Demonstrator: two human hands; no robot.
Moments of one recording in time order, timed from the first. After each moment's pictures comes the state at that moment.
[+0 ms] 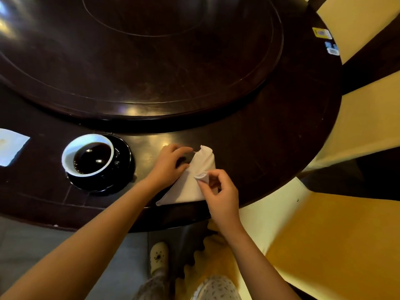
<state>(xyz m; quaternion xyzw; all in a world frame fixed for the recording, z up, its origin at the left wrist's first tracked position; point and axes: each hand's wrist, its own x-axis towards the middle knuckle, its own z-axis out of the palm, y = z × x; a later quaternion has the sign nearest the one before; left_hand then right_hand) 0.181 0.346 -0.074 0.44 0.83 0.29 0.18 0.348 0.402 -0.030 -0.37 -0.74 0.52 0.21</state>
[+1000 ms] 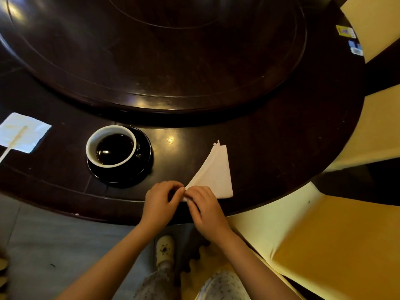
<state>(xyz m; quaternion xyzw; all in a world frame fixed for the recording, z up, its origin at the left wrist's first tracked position) 0.225 0.249 -0.087 0.28 0.86 0.36 0.21 0.333 0.356 -0.089 -0.14 -0.91 0.39 0.08</state>
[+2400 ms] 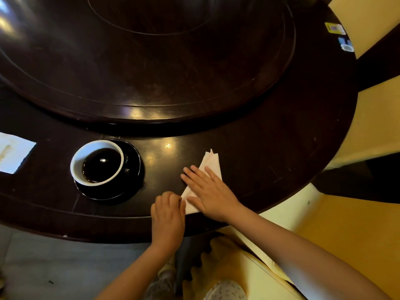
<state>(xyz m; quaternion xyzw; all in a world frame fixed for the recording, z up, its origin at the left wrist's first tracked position) 0.258 0.275 -0.120 0.32 0.92 0.24 0.00 0.301 0.429 -0.100 -0.02 -0.99 0.06 -0.08</state>
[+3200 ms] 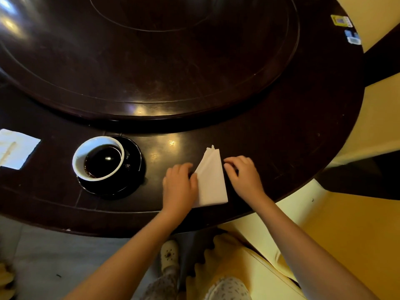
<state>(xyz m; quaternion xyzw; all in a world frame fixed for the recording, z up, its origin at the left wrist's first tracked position) 0.228 0.331 -0.073 0.26 0.90 0.30 0.16 0.322 0.479 -0.076 -0.33 -0.89 0.31 0.06</state>
